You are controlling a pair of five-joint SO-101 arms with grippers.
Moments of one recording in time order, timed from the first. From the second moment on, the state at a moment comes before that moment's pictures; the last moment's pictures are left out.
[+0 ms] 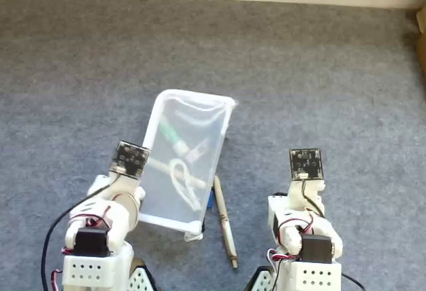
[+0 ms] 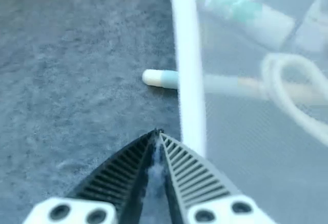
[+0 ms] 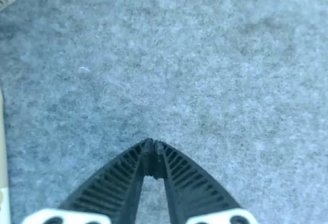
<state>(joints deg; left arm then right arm) -5.3 -102.5 96.0 65.8 -10.5 -0.8 -104.7 95.8 71.6 8.7</state>
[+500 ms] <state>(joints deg) -23.1 -102.5 96.0 58.6 -10.5 2.5 -104.7 88.6 66.5 16.1</state>
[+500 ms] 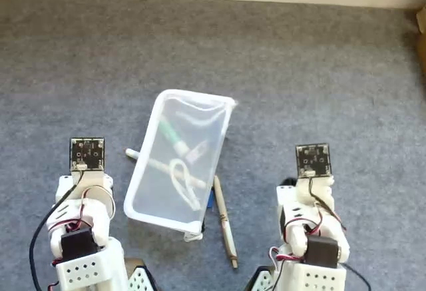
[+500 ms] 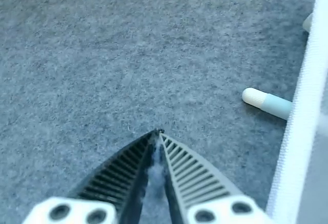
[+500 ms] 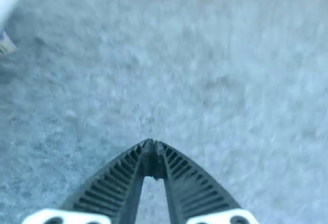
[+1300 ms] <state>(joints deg) -23.5 -102.5 96.0 58.6 -10.5 -26.0 -58.5 61.8 66.4 12.9</state>
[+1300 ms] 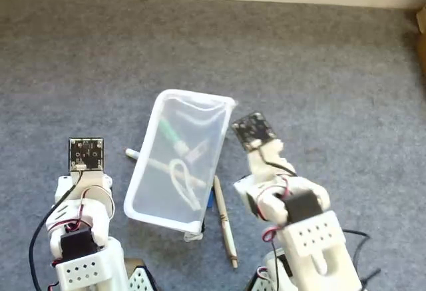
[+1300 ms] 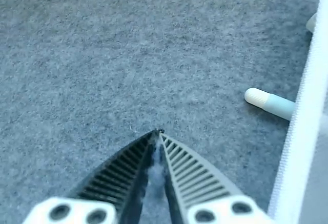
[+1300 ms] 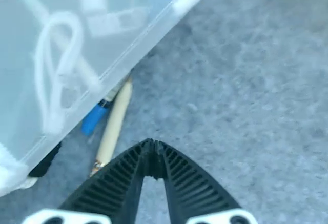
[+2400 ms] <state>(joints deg) -23.5 -102.5 96.0 58.6 -10.5 -44.1 -26.7 52.2 38.2 6.8</state>
